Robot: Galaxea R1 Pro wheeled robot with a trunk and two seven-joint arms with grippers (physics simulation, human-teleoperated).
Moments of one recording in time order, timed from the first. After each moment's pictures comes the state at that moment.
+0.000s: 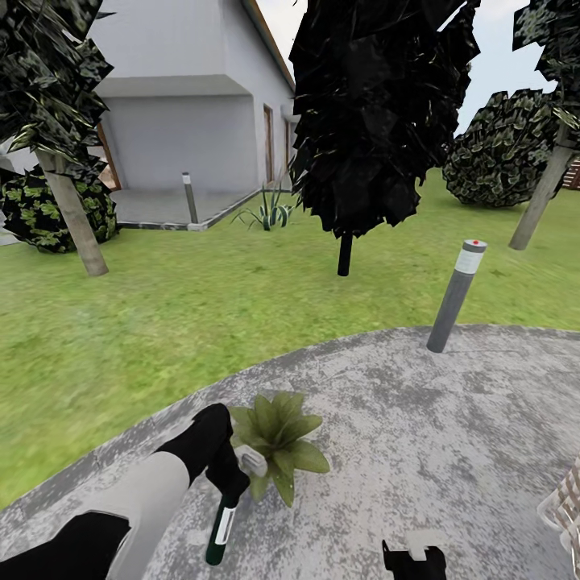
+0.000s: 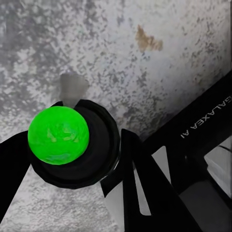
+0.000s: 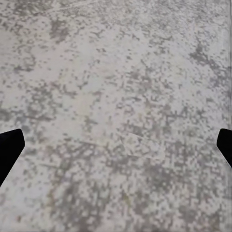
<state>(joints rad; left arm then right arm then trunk) -0.85 -0.13 -0.10 -0.42 -1.01 0.96 -1.14 -0.42 -0.03 0.14 -0.11 -0.05 -0.39 -0.12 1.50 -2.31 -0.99</state>
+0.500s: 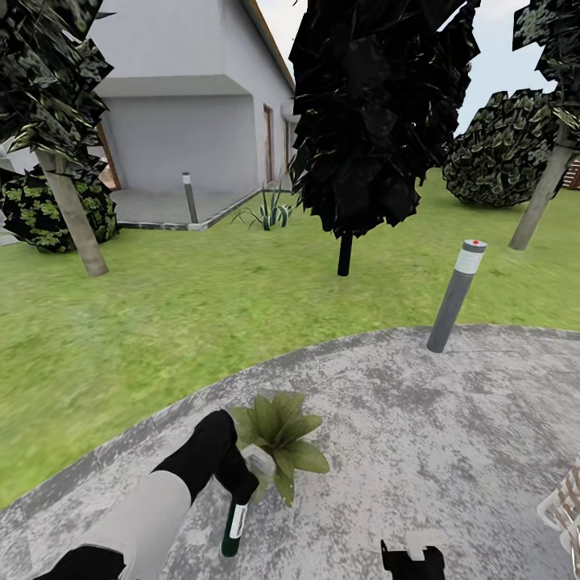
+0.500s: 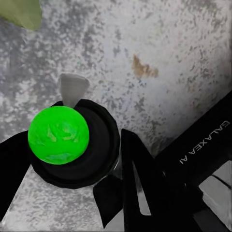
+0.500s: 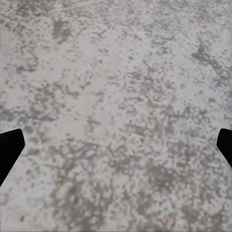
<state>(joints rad) -0.76 -0.15 -0.11 -0.58 -0.94 0.94 -1.07 -0.42 -0.03 0.14 -0.11 -0.05 -0.39 -0.13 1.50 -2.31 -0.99</state>
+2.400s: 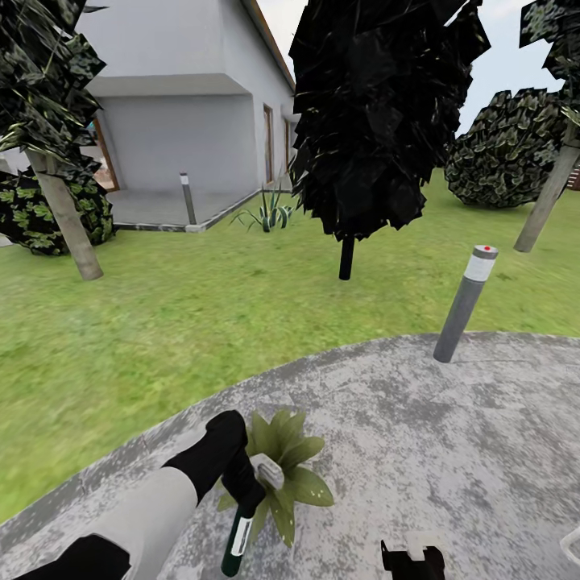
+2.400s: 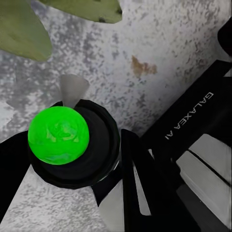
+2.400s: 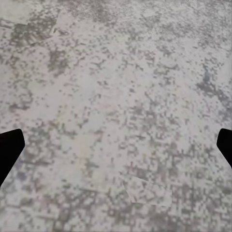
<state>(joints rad) -0.78 -0.15 -0.28 -0.55 -0.93 0.98 -1.21 -0.42 -0.03 0.14 -0.11 -0.05 -0.39 -0.13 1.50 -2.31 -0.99</state>
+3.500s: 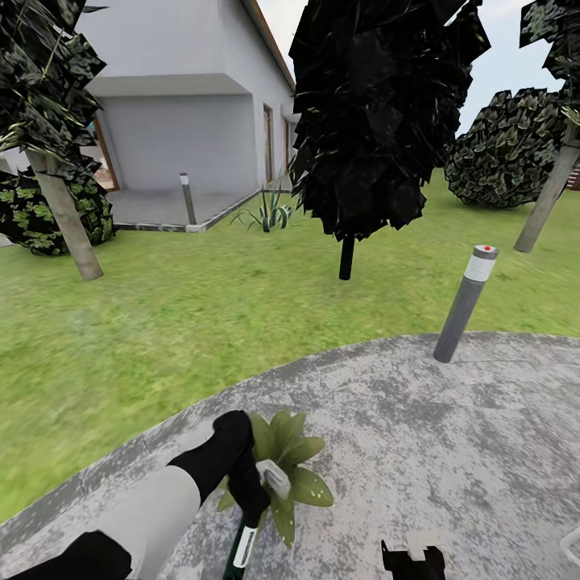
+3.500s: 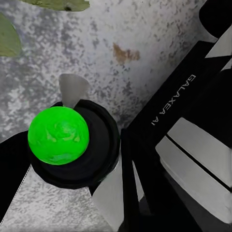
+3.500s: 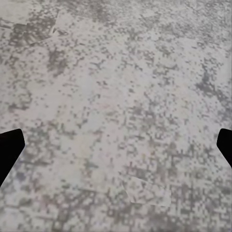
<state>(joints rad) -0.78 -0.15 -0.38 -0.55 -0.95 0.99 -1.34 -0.42 -0.03 0.14 -0.11 -0.05 -0.39 -0.13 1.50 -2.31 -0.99</state>
